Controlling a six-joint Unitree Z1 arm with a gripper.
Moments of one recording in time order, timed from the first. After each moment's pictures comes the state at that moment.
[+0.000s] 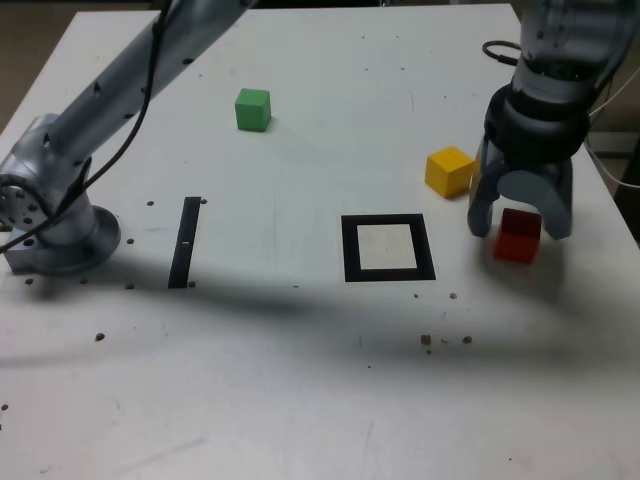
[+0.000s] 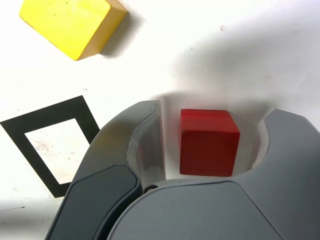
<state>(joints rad) -0.11 2.43 -2.23 1.42 0.17 0.15</state>
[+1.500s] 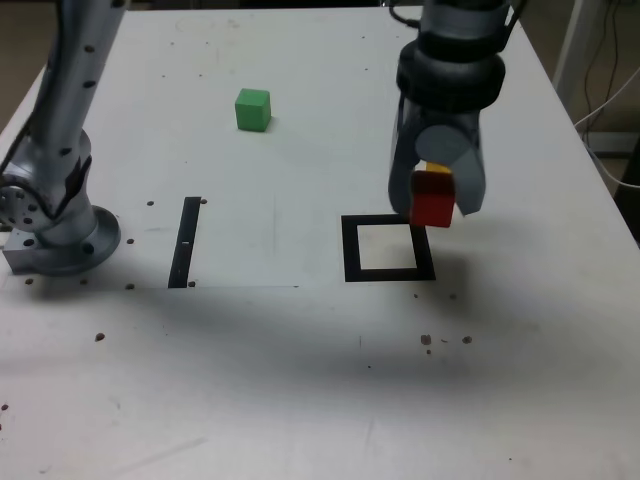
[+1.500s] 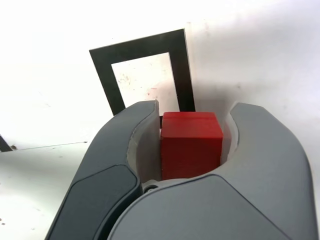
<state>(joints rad) -0.11 2.10 -1.80 1.32 0.05 0.03</state>
